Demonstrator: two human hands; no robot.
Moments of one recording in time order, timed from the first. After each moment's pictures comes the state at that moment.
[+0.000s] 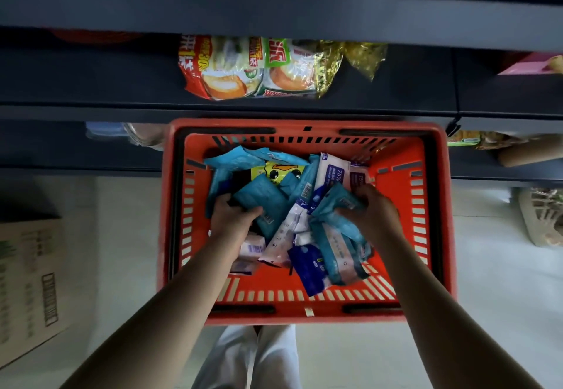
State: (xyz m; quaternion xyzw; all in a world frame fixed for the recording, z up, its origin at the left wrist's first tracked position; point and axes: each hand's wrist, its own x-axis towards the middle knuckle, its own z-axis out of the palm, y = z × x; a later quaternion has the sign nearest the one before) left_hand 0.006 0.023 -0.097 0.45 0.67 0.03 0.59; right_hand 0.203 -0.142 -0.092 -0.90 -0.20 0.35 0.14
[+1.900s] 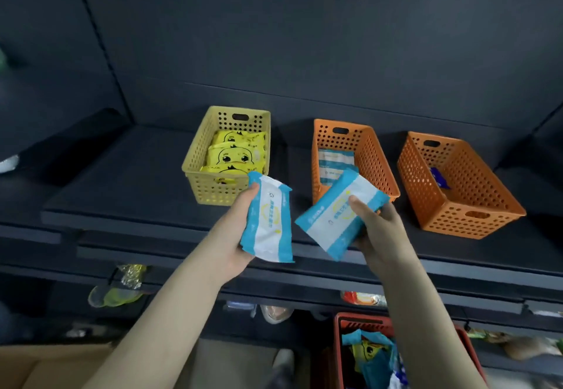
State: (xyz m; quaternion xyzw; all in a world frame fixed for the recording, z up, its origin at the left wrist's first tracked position) left_hand -0.225 0.341 0.458 0.35 0.35 0.19 0.85; right_hand -0.046 0.210 0.462 -0.59 -0.10 0.35 0.72
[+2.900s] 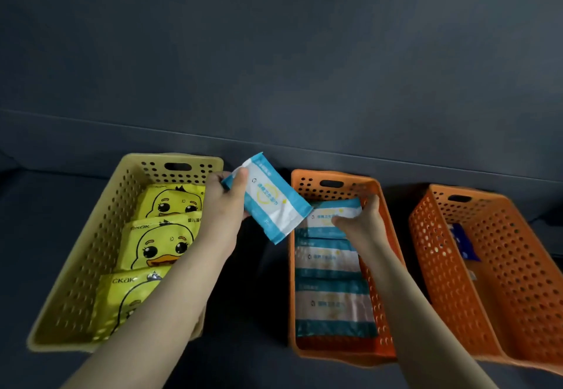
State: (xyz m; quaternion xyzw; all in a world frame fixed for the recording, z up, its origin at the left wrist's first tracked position) left_hand 0.018 0.544 0.424 0.44 0.43 0.40 0.68; right_hand 0.196 0.403 0.396 -0.88 -0.16 0.18 0.42
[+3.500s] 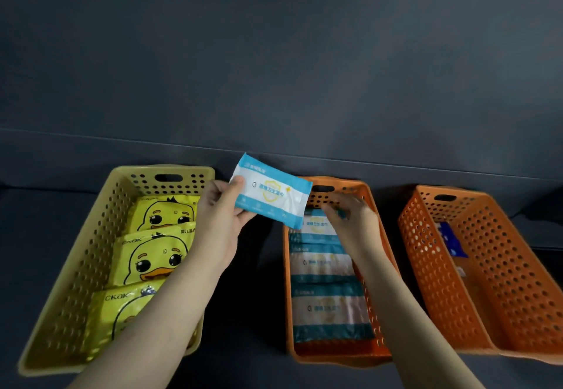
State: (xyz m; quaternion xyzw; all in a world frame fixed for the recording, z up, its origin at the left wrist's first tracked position) left_hand 0.016 0.536 0.435 0.33 0.33 0.41 0.78; right_hand 0.183 0.396 0.415 -0.88 -0.33 0.07 0.34
